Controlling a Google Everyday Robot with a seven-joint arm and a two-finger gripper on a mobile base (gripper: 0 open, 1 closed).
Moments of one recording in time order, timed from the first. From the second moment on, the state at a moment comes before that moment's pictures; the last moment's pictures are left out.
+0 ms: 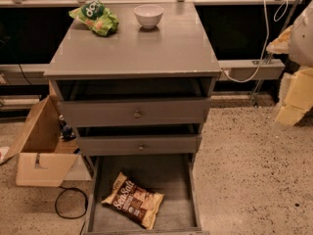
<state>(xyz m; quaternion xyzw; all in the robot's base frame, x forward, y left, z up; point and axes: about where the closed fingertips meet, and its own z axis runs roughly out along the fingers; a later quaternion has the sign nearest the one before) 0.438 -0.217 0.976 -0.60 0.78 -0.03 0.16</state>
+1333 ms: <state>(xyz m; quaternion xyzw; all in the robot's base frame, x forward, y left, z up) 0.421 -0.122 0.865 -0.57 0.79 0.11 0.21</state>
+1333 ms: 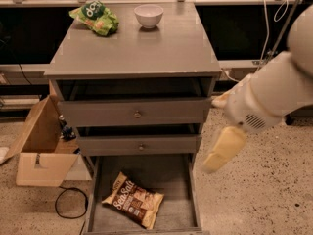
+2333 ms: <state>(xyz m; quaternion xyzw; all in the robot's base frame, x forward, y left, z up) 0.432 -0.035 0.696 -0.54 0.78 0.24 0.22</state>
